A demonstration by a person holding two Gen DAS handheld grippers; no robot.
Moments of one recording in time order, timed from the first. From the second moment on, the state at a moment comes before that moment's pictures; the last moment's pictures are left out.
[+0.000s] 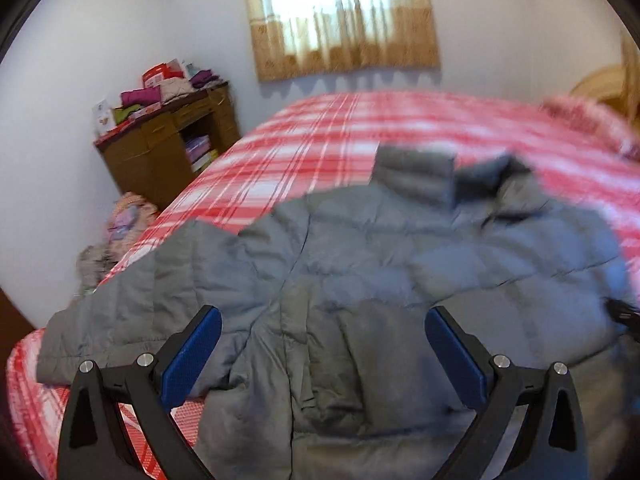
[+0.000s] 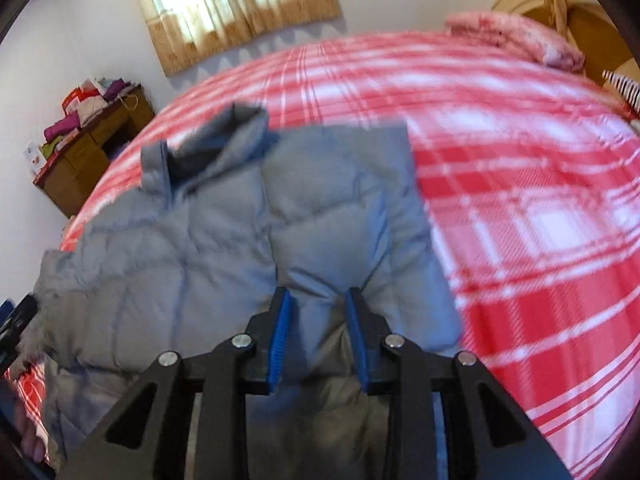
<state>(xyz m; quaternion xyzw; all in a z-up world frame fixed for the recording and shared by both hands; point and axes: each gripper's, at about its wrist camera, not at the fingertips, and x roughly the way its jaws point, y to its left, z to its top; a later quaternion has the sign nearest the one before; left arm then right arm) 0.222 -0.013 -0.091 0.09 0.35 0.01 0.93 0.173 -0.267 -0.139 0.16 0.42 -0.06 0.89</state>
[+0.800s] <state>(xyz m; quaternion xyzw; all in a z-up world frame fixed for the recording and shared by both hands) 0.199 0.064 -0.094 -0.02 0.34 0.03 0.94 0.170 -0.253 -0.147 0.09 0.40 -0.05 0.91</state>
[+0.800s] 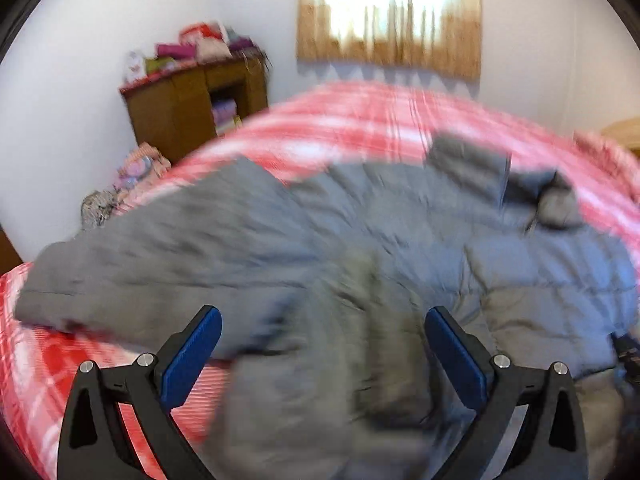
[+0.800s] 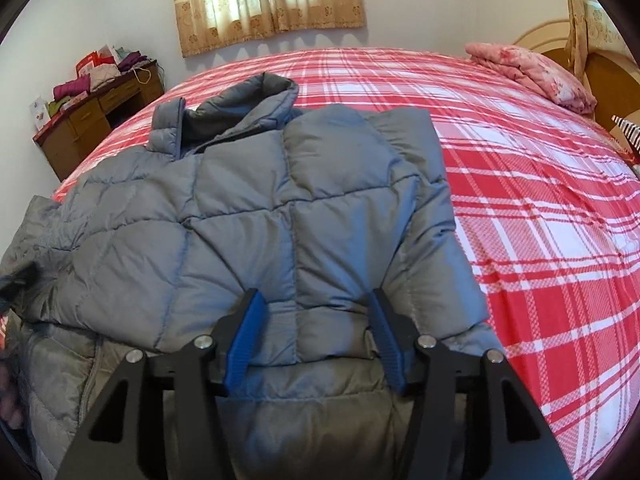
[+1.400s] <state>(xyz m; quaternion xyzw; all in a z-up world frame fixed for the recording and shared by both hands) 0.150 0.353 -0.098 -0.20 0.33 0.32 0.86 0.171 -0.245 -0.147 0.06 0.41 -0.07 0.91</state>
